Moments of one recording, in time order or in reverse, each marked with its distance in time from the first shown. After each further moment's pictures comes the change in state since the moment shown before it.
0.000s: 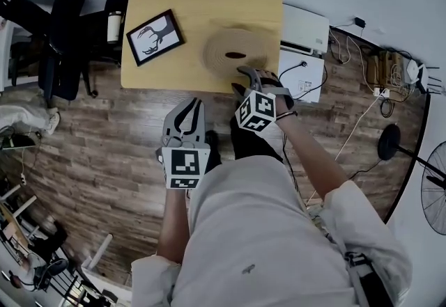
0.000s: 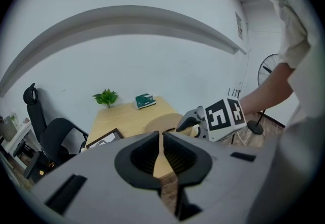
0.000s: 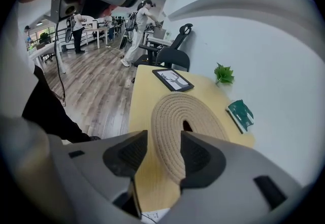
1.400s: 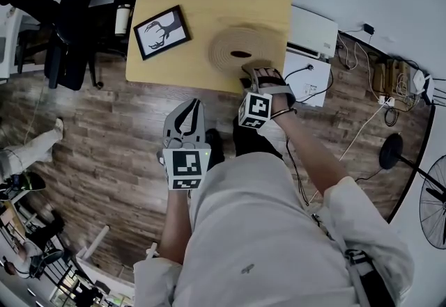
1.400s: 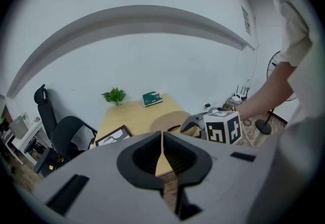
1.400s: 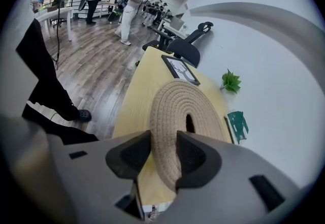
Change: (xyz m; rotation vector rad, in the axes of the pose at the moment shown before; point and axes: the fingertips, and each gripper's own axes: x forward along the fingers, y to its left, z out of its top) left arm -0.009 0.004 -0.008 -0.021 0.031 0.097; right arm 0.030 0.001 -0.024 -0.253 0.098 -0.091
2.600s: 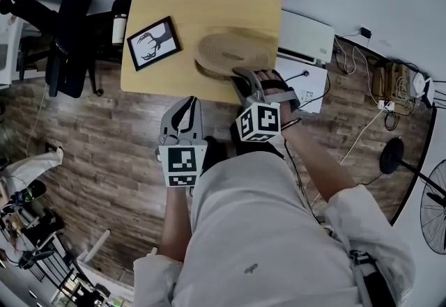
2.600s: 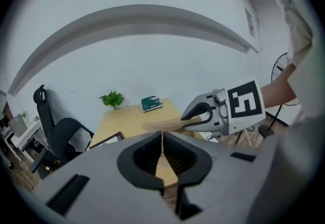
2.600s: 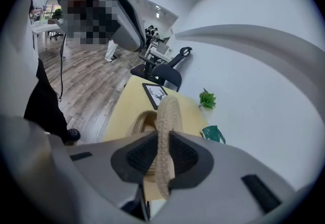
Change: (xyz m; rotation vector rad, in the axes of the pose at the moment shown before) left arm 0.035 -0.017 0.035 -0.026 -0.032 0.019; right arm -0.081 -0.081 0.019 0.085 -0.245 -0.109
